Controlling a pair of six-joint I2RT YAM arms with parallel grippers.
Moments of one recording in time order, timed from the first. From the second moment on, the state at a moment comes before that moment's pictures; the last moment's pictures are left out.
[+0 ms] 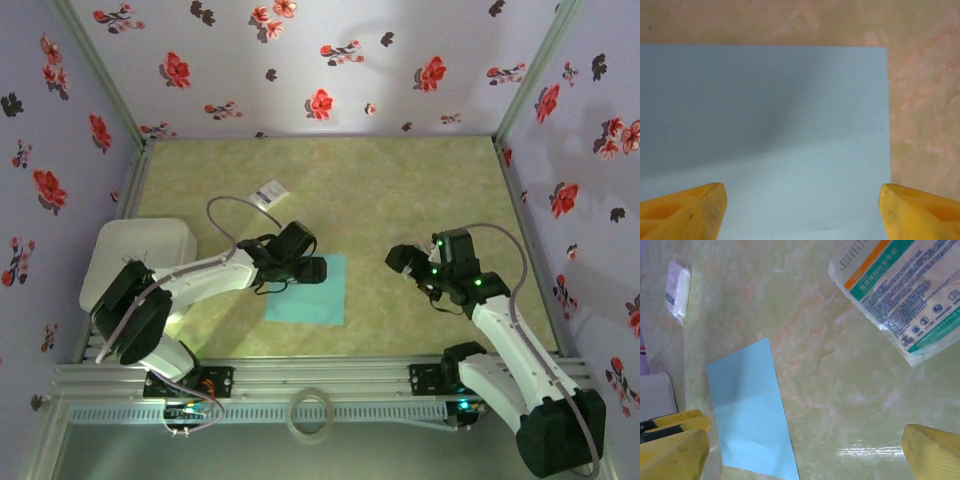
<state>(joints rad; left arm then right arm) -0.89 1.54 0.95 -0.47 -0.06 -0.74 0.26 0.85 0.58 -0.61 -0.35 0.82</state>
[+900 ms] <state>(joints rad) -0.89 1.77 1.16 -0.73 -0.07 -0.73 0.26 0.91 0.62 -0.66 -0.38 0.79</state>
